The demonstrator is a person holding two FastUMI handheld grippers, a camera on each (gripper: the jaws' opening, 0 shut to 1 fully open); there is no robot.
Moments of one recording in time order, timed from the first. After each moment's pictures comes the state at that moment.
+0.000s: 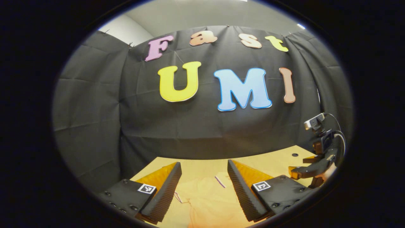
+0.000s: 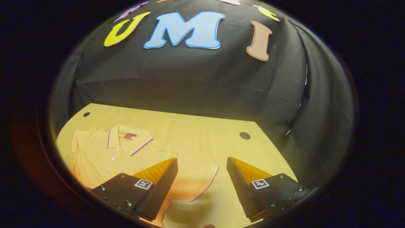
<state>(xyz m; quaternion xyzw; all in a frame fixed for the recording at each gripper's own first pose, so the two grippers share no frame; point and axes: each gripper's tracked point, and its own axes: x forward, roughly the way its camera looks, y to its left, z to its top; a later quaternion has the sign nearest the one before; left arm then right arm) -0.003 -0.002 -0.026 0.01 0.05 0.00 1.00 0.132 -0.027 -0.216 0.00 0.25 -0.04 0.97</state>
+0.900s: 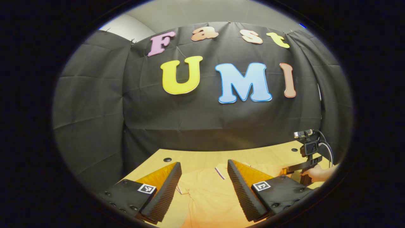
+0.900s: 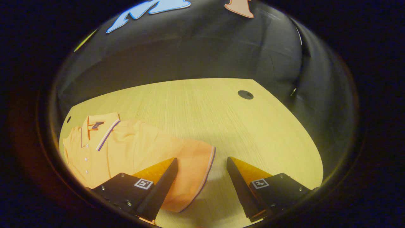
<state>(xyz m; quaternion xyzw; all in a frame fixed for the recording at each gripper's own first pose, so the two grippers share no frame) -0.018 0.002 -0.036 0.01 0.08 0.02 1.00 0.166 -0.048 -0.316 0.11 0.37 -0.07 0.92</state>
